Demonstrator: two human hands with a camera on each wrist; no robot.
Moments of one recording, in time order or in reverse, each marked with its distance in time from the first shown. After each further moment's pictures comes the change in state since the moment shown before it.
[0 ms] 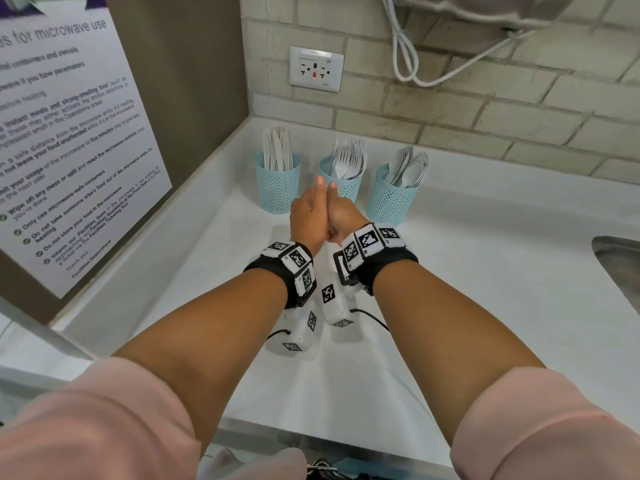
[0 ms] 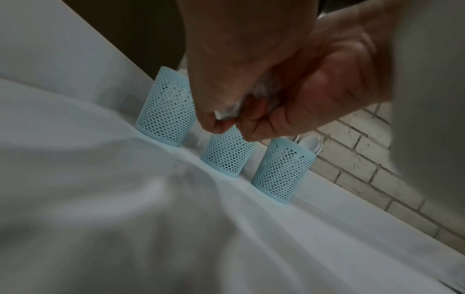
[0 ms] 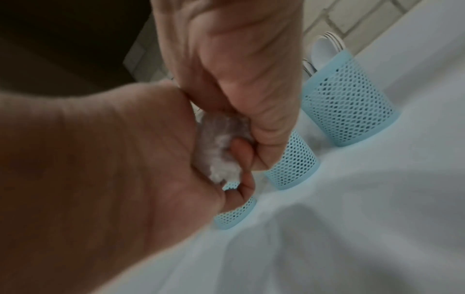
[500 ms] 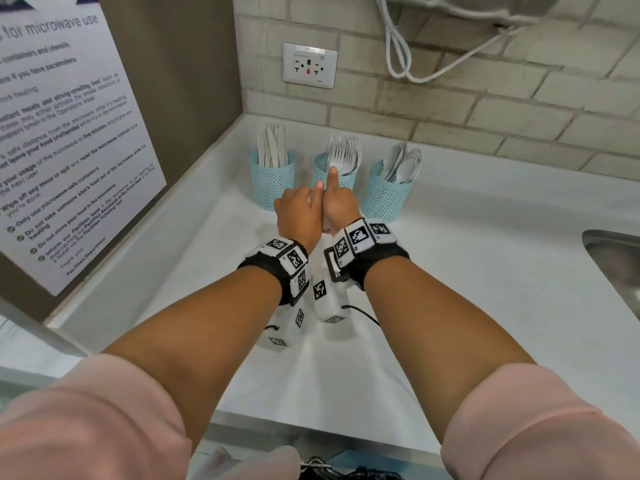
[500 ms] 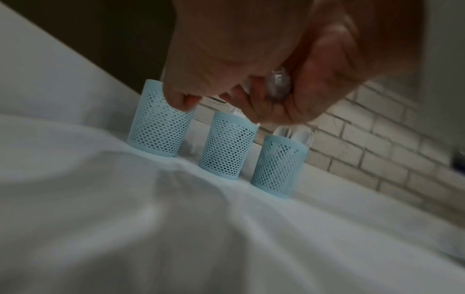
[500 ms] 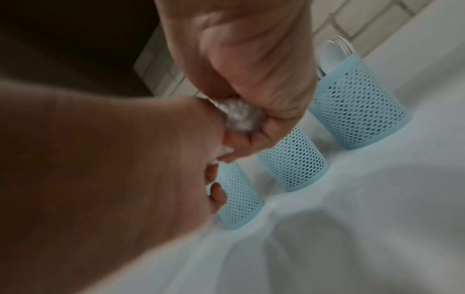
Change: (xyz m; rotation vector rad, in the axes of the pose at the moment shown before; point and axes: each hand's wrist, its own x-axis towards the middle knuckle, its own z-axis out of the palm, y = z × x) left_hand 0.006 -0.011 -0.007 0.446 0.082 0.236; right_hand -0.009 -0.007 0.006 -0.126 0.204 -0.159
